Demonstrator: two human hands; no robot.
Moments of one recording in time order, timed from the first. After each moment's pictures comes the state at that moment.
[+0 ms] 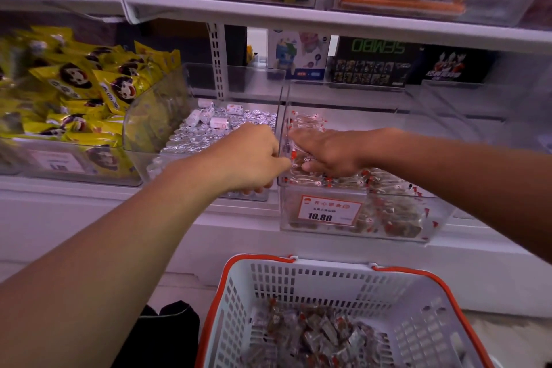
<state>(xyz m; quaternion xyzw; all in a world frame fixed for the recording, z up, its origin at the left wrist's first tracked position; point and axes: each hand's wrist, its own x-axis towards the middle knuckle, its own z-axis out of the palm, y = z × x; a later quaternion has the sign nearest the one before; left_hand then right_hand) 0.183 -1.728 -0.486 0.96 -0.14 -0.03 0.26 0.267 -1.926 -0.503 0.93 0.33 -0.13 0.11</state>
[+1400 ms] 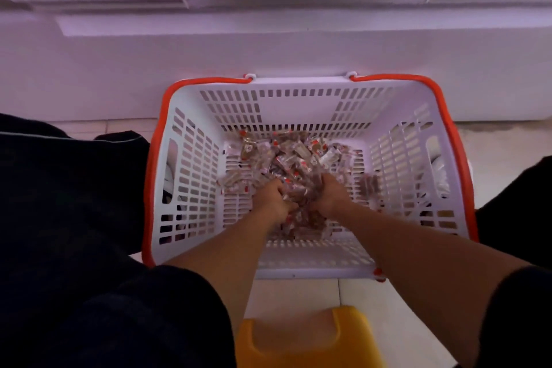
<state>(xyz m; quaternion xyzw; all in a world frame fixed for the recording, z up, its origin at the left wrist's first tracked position) 0.016 -1.856 -0.888 0.84 0.17 -0.34 0.38 0.019 -1.999 -0.900 0.84 -0.17 -0.30 -0.41</state>
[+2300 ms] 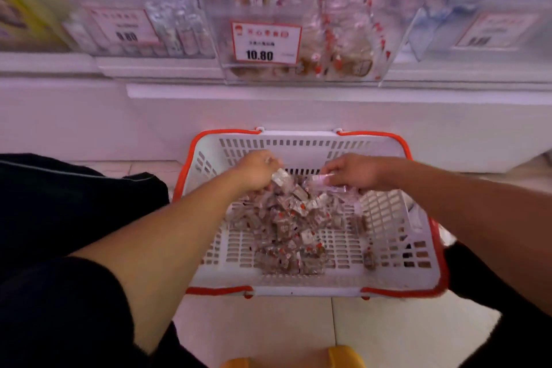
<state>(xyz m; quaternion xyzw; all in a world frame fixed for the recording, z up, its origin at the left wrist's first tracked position) 0.087 -1.815 -0.729 0.86 0.04 -0.27 0.43 0.083 -2.050 -0.707 0.86 0.02 -0.40 -0.33</state>
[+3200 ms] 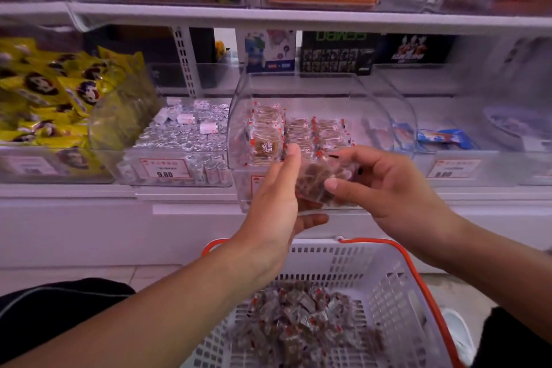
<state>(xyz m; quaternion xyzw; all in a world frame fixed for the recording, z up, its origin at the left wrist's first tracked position) 0.064 -1.845 -0.511 0.59 0.00 -0.12 0.80 0.063 -2.003 -0.496 0.73 0.13 0.02 -0.67</state>
